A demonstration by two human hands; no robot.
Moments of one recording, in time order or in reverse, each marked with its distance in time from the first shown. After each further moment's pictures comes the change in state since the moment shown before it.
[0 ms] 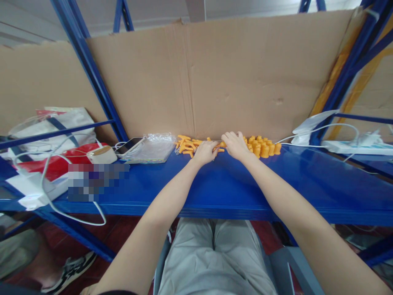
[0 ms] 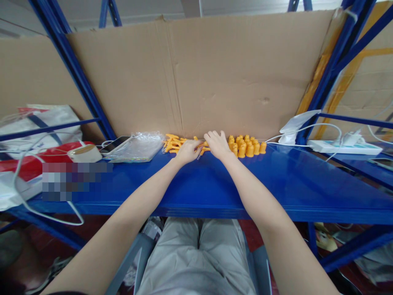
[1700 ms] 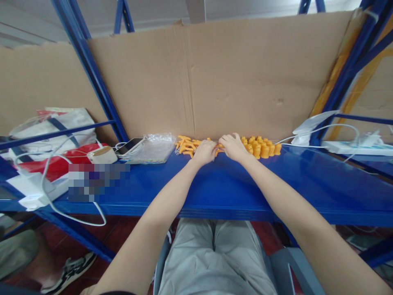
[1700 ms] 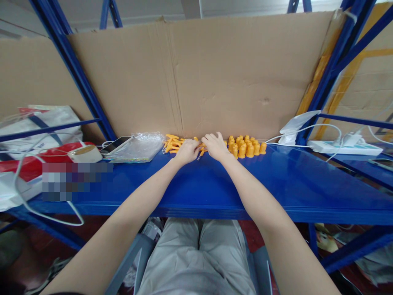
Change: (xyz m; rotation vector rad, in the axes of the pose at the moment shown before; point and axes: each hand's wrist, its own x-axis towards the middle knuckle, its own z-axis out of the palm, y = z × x) left_hand 0.001 0.007 -0.016 0.079 -0.109 -0.018; right_hand 0.000 -0.006 -0.004 0.089 -0.070 -0.054
